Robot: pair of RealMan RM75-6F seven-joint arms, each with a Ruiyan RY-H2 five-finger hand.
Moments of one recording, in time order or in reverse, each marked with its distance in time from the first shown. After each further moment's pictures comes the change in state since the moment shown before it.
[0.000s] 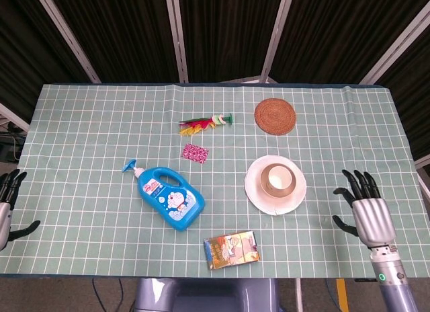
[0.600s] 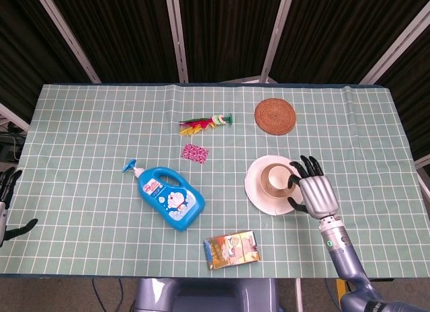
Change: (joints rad) left arm 0.003 0.007 -0.008 0.009 0.001 0.007 -0.040; right arm 0.212 -0.188 0.100 -0.009 0.209 -0.248 -0.173
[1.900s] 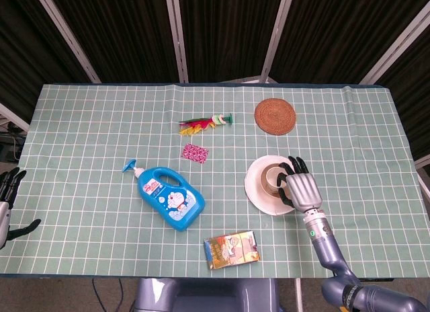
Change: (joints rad) left arm -0.005 -0.001 0.004 -0.001 0.014 -0.007 -0.008; right arm 0.098 -0.145 -0.012 0.169 0.115 -0.052 0.002
